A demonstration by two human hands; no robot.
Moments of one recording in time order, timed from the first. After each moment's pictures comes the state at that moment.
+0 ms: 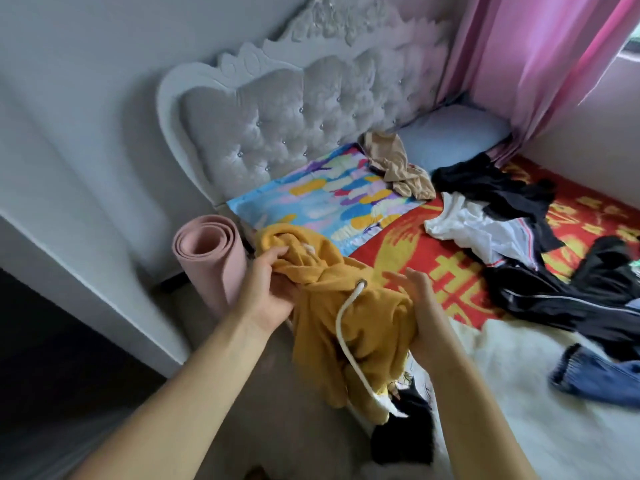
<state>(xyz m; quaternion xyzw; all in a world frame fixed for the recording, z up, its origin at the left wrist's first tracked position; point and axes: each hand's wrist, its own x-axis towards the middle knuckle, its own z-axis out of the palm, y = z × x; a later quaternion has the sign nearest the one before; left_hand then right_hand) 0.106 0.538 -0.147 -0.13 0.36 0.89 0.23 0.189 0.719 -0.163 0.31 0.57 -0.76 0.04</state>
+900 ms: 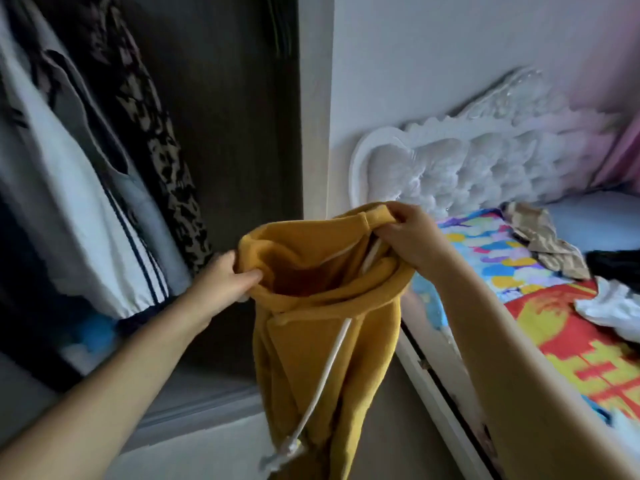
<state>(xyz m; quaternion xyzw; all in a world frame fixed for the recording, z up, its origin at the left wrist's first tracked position) 0.232 0.110 -0.073 -0.11 0.88 0.46 -0.03 0.175 0.369 -0.027 -0.11 0.86 -0.50 -0.06</state>
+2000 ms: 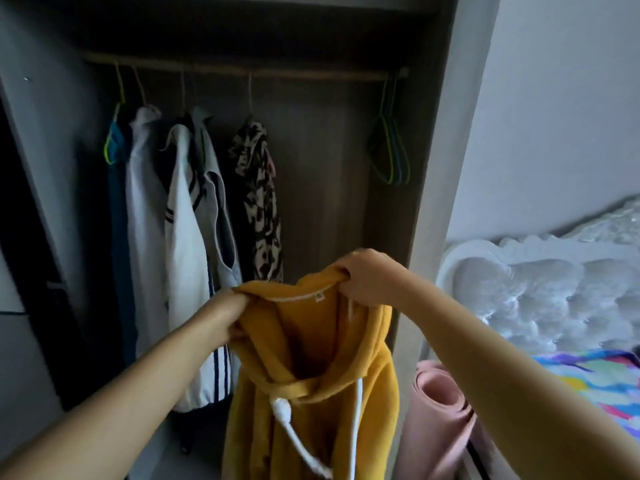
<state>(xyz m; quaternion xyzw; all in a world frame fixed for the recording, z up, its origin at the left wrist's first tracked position) 0.165 -0.025 -0.012 -0.29 0.68 0.66 -0.13 0.080 0.171 0.055 -0.40 0.91 -0.10 -0.03</state>
